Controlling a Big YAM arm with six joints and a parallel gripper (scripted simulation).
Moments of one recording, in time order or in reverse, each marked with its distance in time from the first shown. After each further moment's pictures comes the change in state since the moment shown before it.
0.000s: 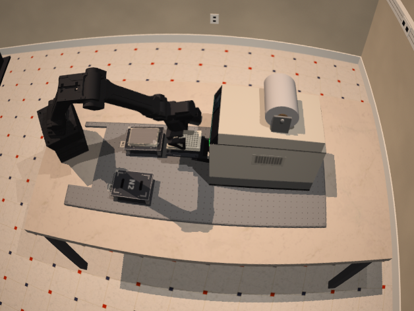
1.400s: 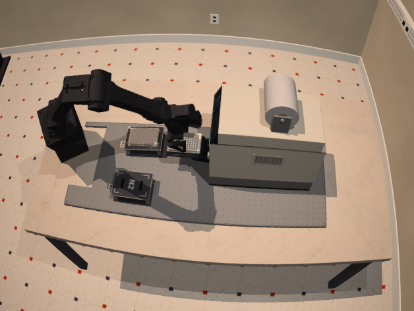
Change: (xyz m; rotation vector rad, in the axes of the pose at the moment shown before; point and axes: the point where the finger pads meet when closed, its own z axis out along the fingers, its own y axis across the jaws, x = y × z) arm 0.005 0.001 0.017 -0.001 -0.002 0.001
